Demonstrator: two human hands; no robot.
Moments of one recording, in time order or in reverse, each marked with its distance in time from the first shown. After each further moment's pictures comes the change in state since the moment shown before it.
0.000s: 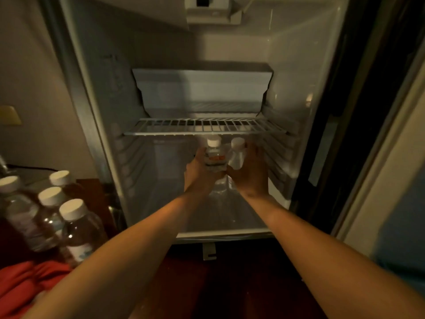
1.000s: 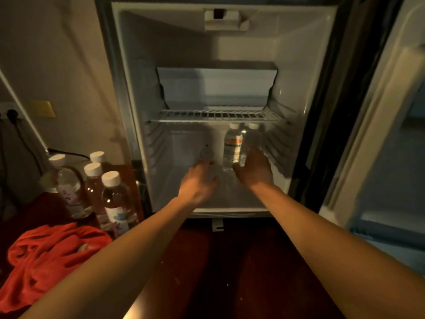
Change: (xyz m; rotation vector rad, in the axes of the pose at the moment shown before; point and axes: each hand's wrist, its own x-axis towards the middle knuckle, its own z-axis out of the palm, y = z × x) left_hand -0.087 0.015 -0.053 0.450 -0.143 0.073; right_hand -0.037 -0.022 -0.030 -0.111 -0.278 0.181
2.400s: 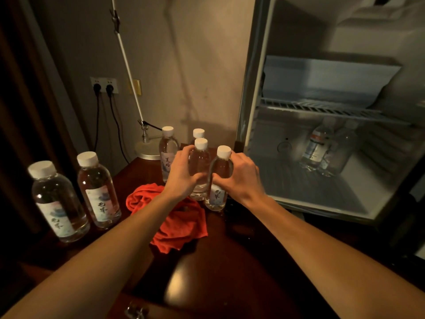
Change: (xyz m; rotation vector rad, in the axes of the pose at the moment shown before) left_hand -0.081 -0.215 -0.125 -0.214 0.335 -0.049; right_hand -0.118 -0.166 0.129 0.083 -0.099 -0.582
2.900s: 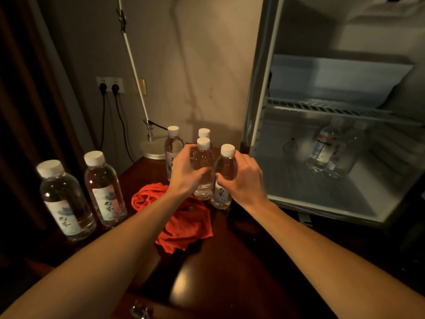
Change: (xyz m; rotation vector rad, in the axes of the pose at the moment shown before) left_hand 0.000 0.023 -0.007 -0.079 0.136 -0.033; right_hand -0.005 -0.001 0.011 0.007 0.120 -0.020
